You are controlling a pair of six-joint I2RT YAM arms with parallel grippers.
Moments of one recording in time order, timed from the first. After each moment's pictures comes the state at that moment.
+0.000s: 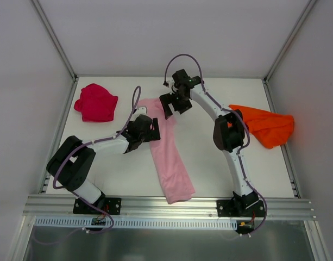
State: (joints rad) left arm -0.64 1.57 0.78 0.01 -0.33 -0.60; right arm 0.52 2.37 2.22 -1.03 -0.25 0.00
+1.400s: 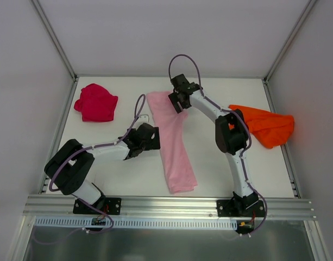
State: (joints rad) left arm -0.71 1.53 0.71 -0.04 -0.37 -0.63; right arm 0.55 2.30 1.99 -0.72 0.40 -0.07
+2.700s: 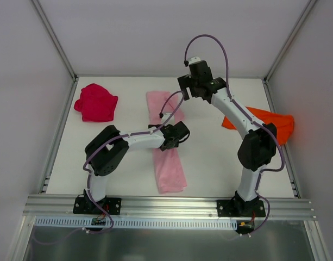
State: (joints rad) left arm -0.92 1.95 1.28 -0.56 -0.65 -0.80; right arm 0.51 1.90 1.82 -0.65 0.31 -0.04
